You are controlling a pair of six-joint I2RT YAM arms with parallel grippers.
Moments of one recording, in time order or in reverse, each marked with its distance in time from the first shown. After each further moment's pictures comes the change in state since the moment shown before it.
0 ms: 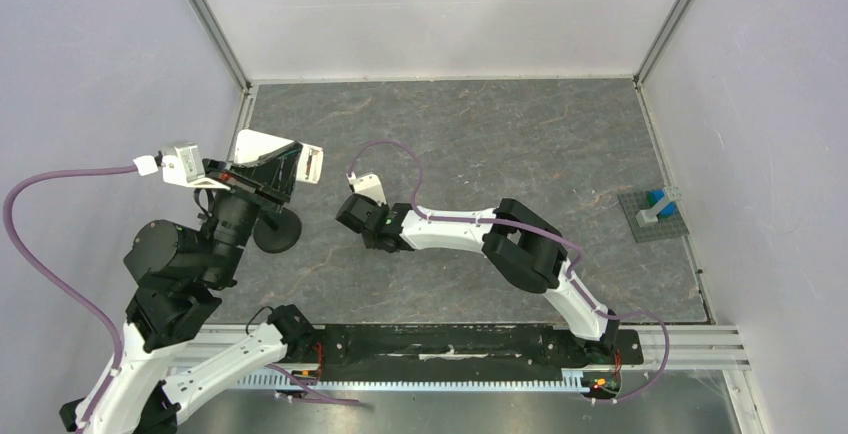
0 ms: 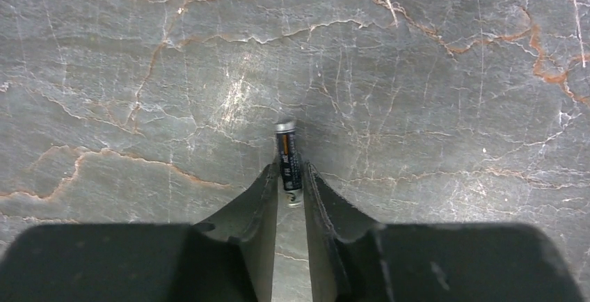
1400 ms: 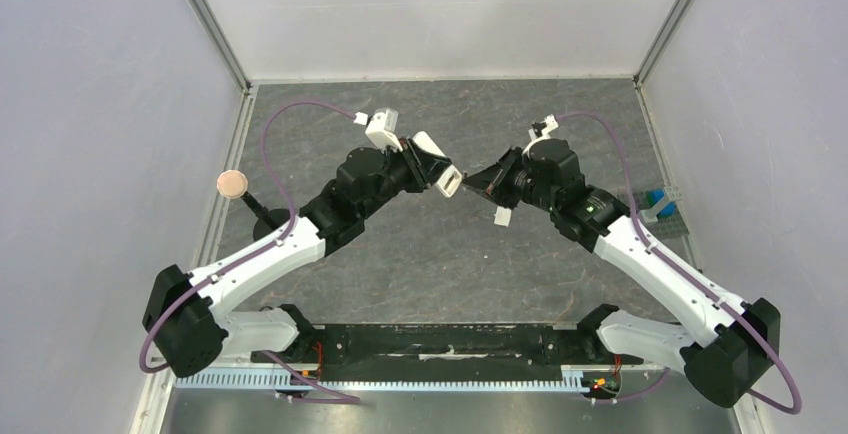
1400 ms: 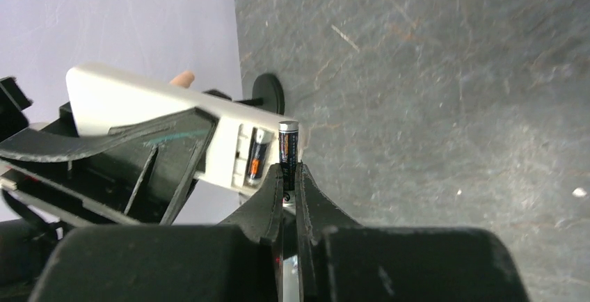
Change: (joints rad) left arm 0.007 0.673 -0.224 0.465 0.379 -0.395; right arm -0.533 -1.142 -0.714 0.106 -0.544 0.476
